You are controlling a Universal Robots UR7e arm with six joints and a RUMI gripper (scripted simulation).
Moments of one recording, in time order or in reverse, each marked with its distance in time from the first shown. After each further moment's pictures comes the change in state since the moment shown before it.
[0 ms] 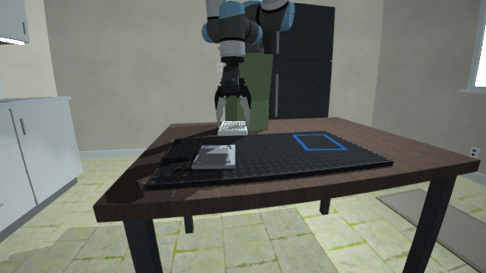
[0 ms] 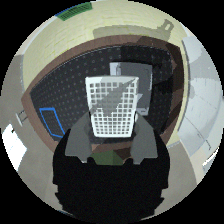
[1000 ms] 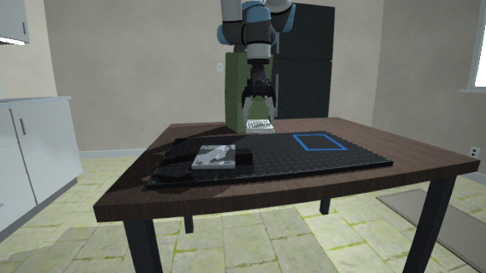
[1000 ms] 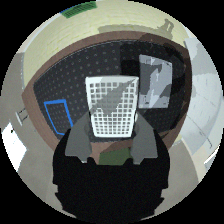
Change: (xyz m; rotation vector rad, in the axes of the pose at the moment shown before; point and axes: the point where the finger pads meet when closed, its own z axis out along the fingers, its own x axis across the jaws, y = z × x) arm -0.081 0.032 0.003 0.001 0.000 -0.001
